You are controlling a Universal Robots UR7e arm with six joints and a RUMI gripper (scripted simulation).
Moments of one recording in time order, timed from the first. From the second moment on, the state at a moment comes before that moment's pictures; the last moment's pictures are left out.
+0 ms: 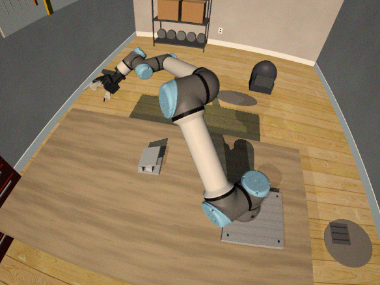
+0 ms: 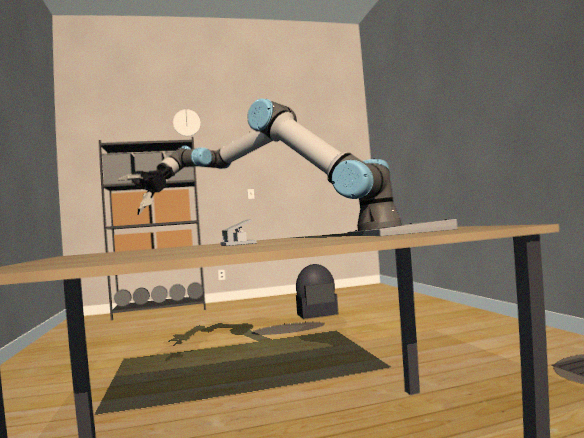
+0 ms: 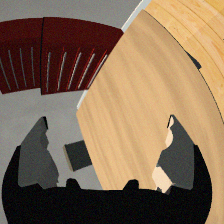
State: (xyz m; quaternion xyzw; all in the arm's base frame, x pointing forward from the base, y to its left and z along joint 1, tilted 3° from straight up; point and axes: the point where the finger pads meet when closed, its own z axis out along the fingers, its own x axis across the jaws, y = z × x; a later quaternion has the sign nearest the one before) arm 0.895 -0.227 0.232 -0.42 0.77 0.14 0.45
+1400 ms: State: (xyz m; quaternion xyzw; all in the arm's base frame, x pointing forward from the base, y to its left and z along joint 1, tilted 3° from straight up) arm 0.575 -0.099 0.193 -0.71 0.69 0.00 0.11
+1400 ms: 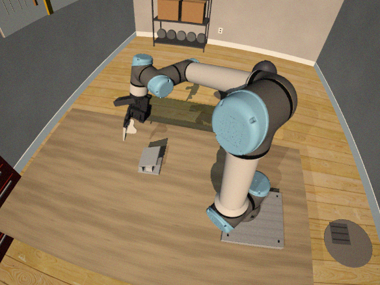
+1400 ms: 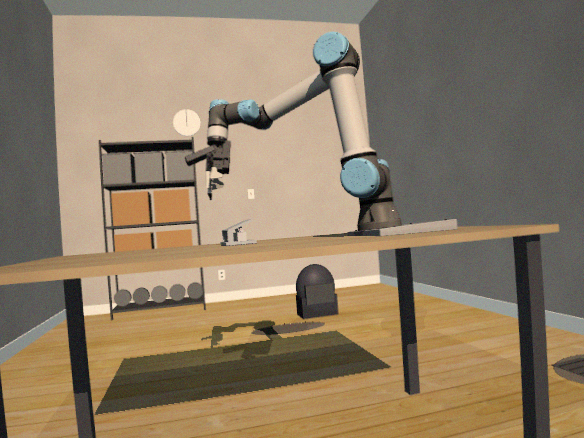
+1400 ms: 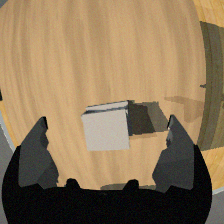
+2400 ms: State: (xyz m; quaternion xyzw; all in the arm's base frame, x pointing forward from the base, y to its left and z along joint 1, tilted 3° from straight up) arm 0.452 -0.081 0.169 -0.78 0.62 -0.03 0.01
